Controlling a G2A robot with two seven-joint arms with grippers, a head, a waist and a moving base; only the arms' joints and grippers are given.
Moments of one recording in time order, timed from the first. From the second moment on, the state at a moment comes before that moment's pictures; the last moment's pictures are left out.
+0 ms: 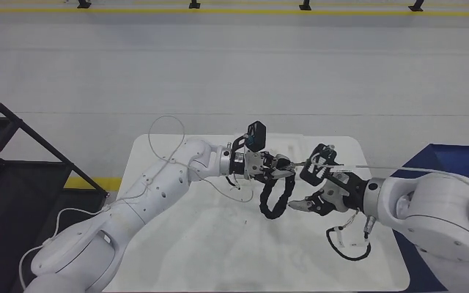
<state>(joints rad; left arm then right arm) 0.52 -1.25 -0.49 -1.10 0.72 -1.01 0.08 -1.06 -0.73 1.30 -2.30 -0.47 -0.21 1.22</state>
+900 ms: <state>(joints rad) 0.50 -1.27 -0.47 -1.09 0.76 -1.01 0.07 -0.92 -0.76 1.13 -2.26 -0.48 -0.21 1.27</state>
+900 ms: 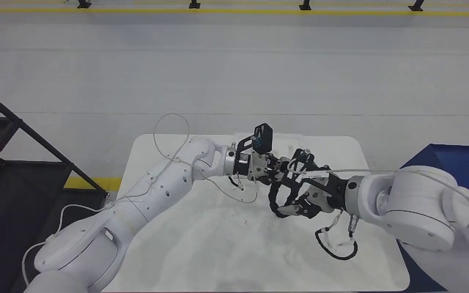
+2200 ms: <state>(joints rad) 0.41 -1.11 -0.36 -1.28 0.56 -1.01 -0.17 -0.74 -0.72 0.98 -2.24 -0.62 -0.49 1.33</state>
